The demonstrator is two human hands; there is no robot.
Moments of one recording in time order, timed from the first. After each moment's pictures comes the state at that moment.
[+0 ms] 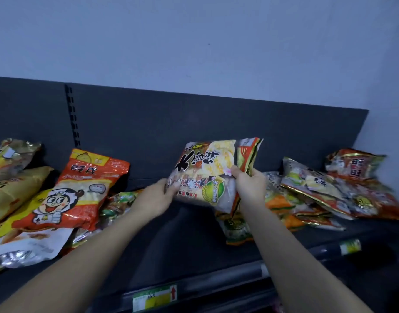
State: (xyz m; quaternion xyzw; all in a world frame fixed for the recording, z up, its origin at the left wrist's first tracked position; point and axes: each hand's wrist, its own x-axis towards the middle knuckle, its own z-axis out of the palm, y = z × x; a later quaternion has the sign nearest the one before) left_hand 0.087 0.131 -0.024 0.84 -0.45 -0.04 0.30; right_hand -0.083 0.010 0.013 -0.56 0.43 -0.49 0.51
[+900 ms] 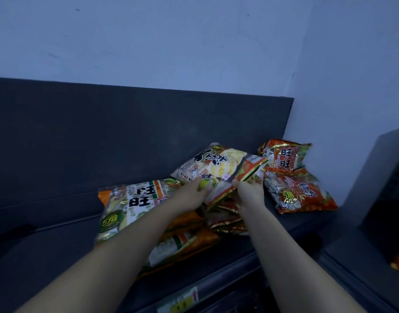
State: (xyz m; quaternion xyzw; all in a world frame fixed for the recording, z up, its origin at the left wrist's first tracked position) left_hand -0.113 -0.157 -0.014 0.74 -0.59 -0.21 0.25; right_hand -0.254 -0.208 0.003 -0.36 0.52 -0.49 0.61
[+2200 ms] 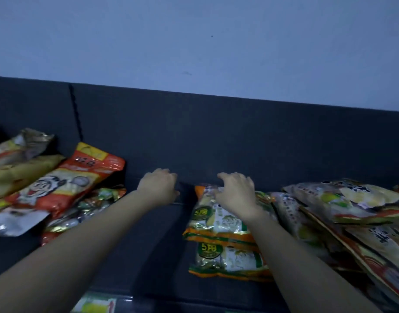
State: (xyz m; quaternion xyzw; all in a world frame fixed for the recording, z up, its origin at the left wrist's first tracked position) left_hand 0.039 0.021 0.009 0.92 -0.39 0.08 0.02; right_hand -0.084 -0.138 0.001 -0.95 0.24 -0.17 0.08
